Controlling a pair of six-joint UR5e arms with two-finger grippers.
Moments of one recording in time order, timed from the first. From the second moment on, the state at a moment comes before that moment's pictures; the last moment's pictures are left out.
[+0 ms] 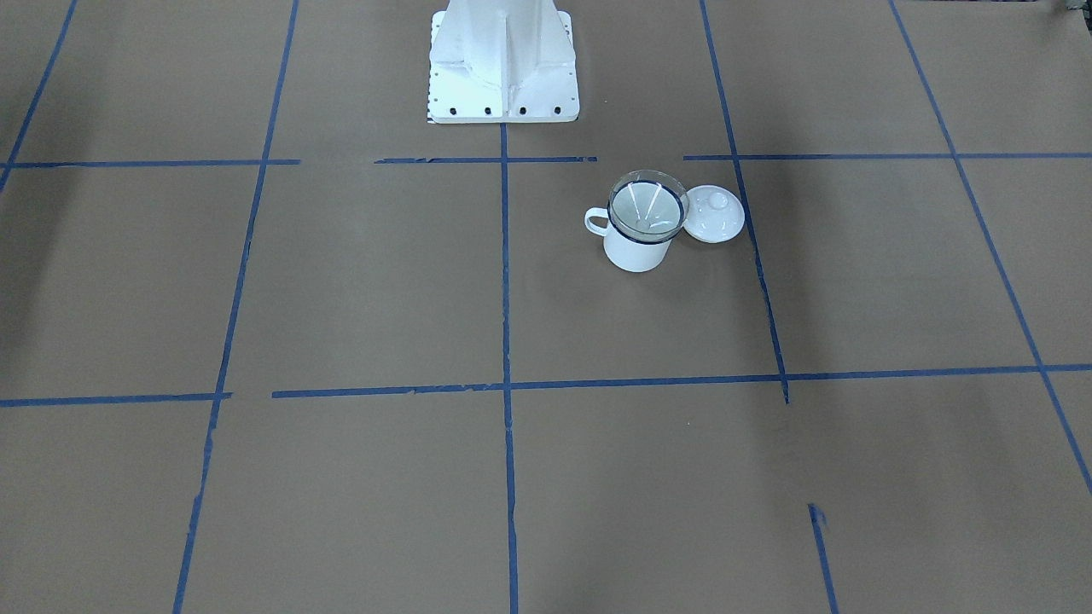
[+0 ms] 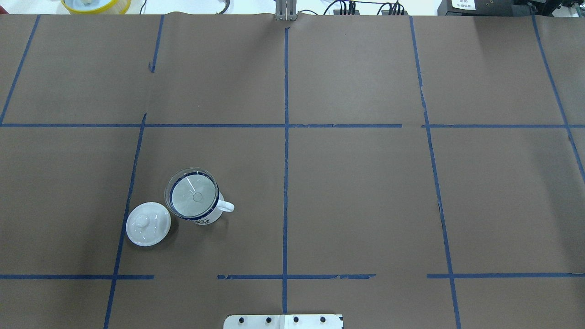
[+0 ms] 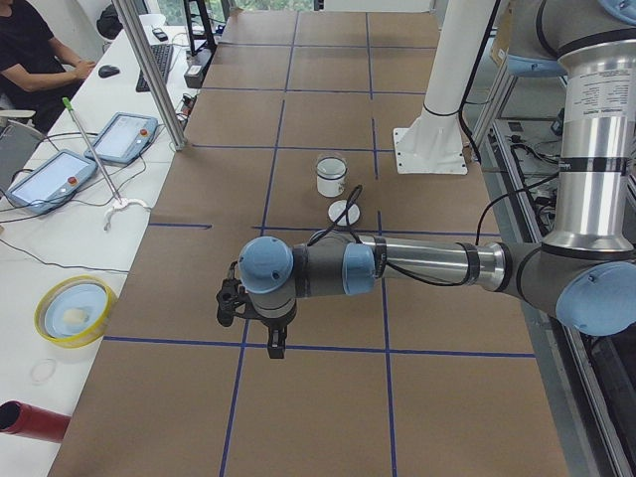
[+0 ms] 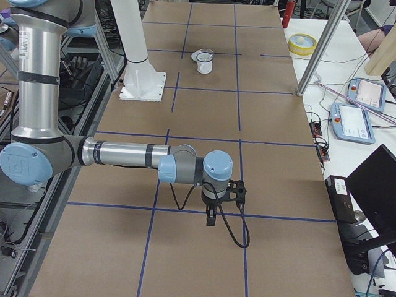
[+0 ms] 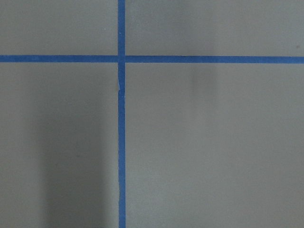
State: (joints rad) left arm -1.66 -1.55 -1.68 -1.55 -2.45 0.03; right arm 1.57 -1.68 1.66 -1.57 2.29 0.01
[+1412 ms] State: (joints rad) left arm -0.89 -2.04 -1.95 -1.41 -2.14 -1.68; right arm 1.57 -1.68 1.66 -1.57 2.29 0.01
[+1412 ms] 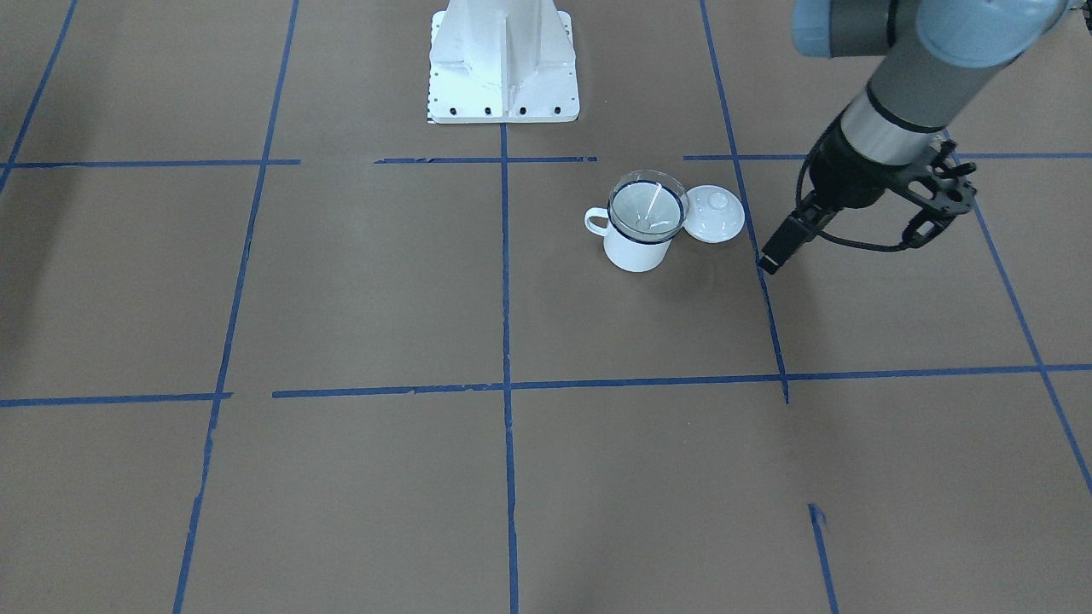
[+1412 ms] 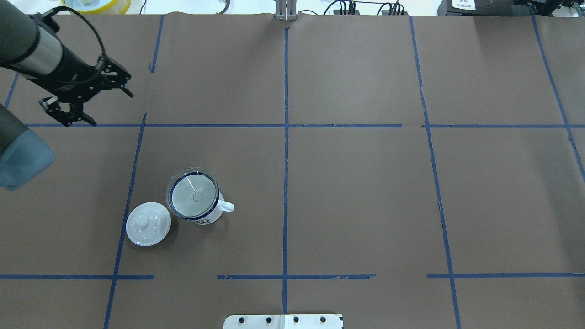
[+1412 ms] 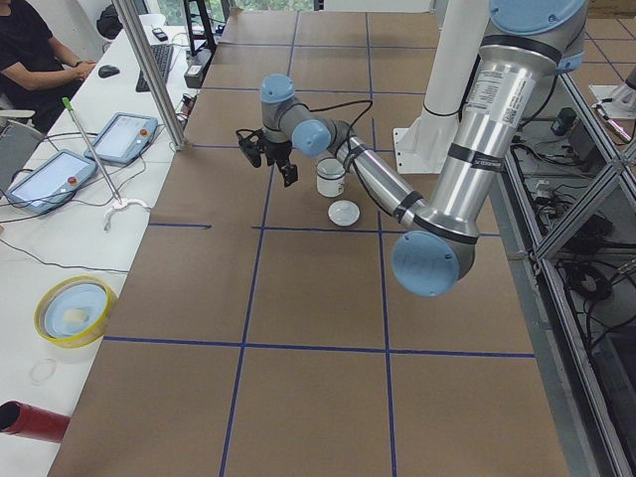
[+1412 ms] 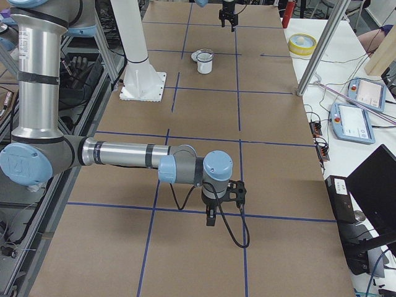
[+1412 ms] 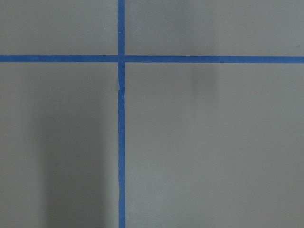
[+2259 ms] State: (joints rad) left arm -0.63 -2.17 -1.86 -1.34 -1.98 -1.96; right arm 1.57 -1.68 1.66 -1.57 2.29 0.01
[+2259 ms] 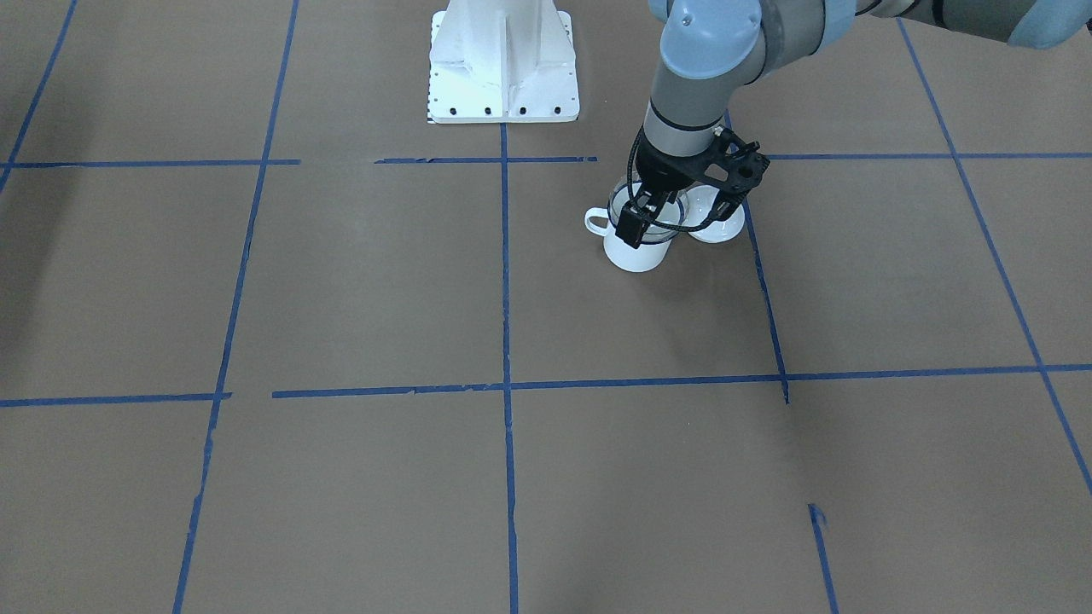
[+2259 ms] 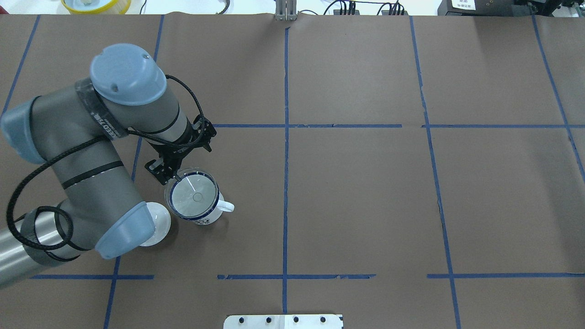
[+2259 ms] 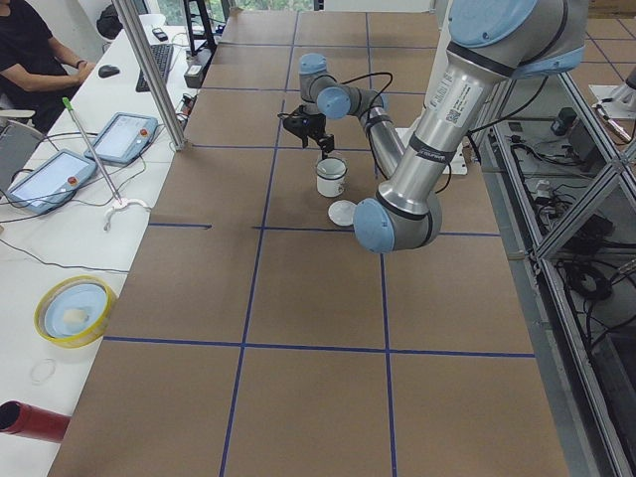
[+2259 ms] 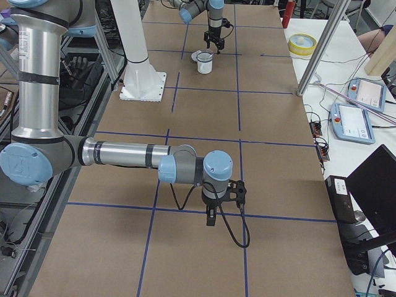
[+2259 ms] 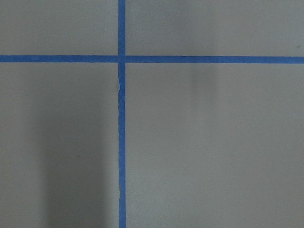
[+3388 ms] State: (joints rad) left arm -0.58 -2.19 -1.83 -1.34 -1.95 -1.97; right arm 1.57 -1.68 1.66 -1.57 2.29 0.01
